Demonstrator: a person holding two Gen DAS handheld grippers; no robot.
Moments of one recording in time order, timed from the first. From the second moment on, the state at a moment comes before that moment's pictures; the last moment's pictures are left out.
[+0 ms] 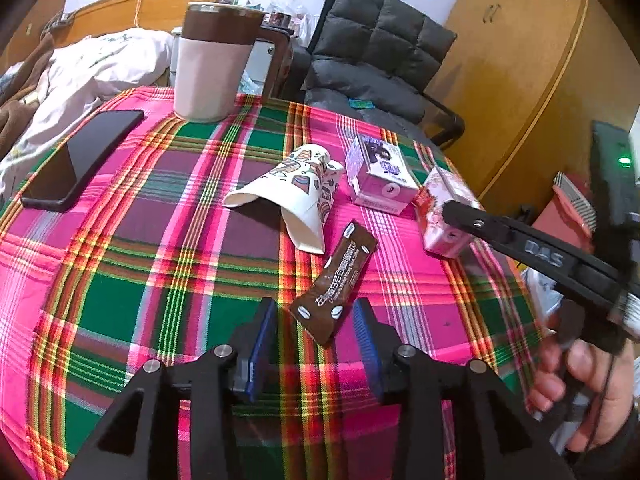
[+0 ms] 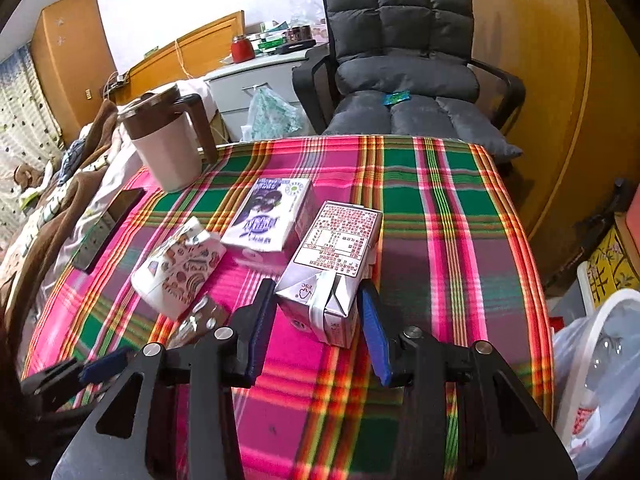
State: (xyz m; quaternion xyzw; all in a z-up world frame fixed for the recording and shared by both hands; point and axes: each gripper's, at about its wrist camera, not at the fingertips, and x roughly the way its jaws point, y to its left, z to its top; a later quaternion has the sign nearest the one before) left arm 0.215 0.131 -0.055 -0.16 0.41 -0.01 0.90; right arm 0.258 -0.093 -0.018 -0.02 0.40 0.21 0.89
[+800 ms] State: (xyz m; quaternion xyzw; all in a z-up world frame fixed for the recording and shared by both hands) left arm 0.195 0.075 -0.035 -0.10 0.40 -0.03 0.91; right arm 0.200 -0.138 0.005 0.00 0.38 0.23 0.89
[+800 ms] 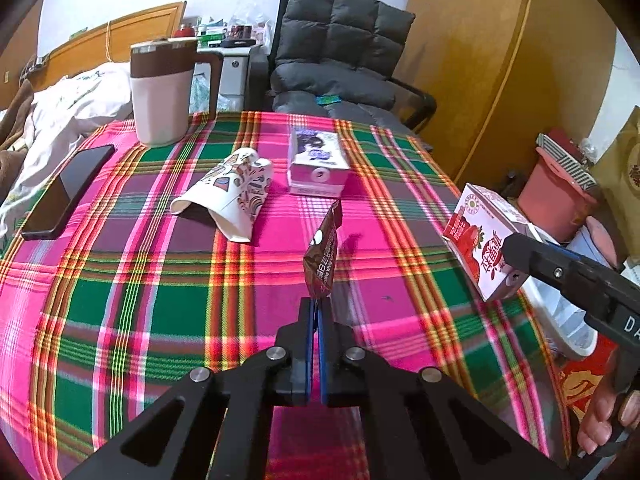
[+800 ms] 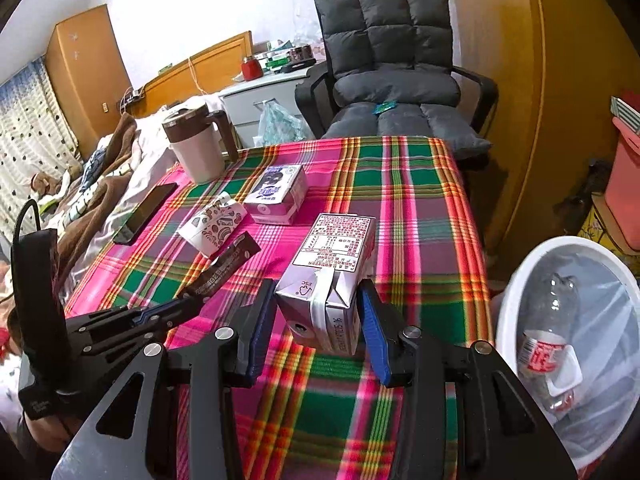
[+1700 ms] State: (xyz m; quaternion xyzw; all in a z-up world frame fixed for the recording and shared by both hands) left arm 0.169 -0.046 0.009 -0.08 0.38 -0.15 0.91; right arm 0.159 -0.248 0.014 0.07 0.36 0.15 0.92
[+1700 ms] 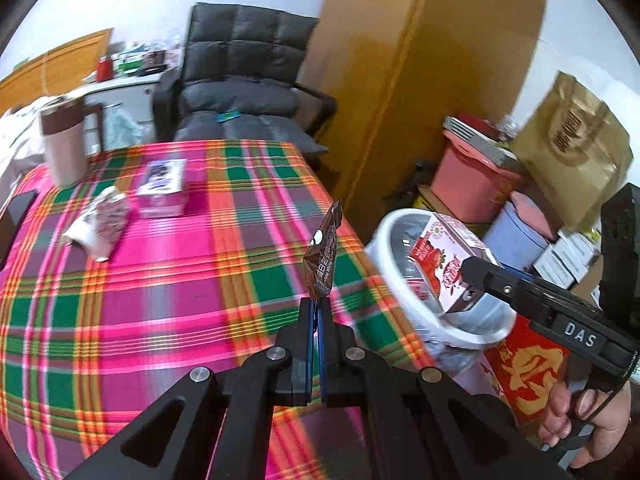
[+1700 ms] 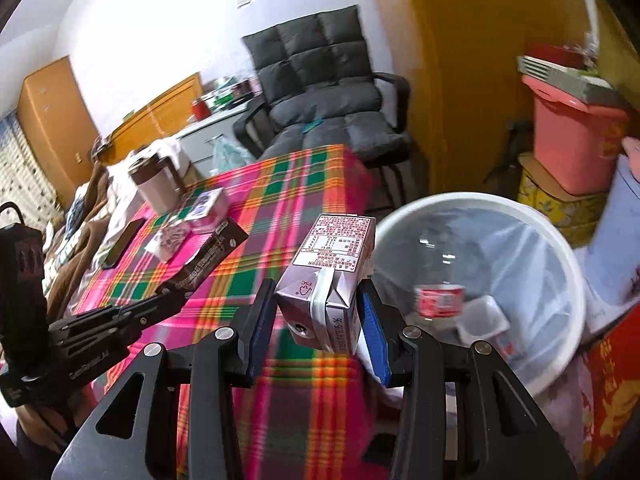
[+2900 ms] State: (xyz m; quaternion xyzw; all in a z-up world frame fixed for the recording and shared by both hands) left arm 0.209 -0.191 -0.028 -0.03 0.43 -0.26 0.86; right arm 0.150 -0.349 -0.019 0.11 0.41 0.07 0.90
